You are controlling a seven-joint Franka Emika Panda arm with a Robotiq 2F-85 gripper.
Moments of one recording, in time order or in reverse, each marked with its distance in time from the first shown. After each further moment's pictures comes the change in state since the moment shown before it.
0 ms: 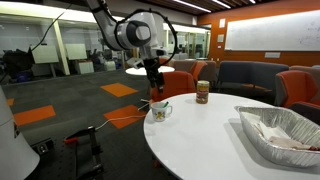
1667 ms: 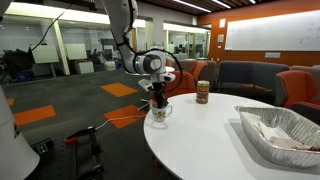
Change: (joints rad) arm 0.209 0.453 -0.144 0.367 0.118 -0.026 -0.001
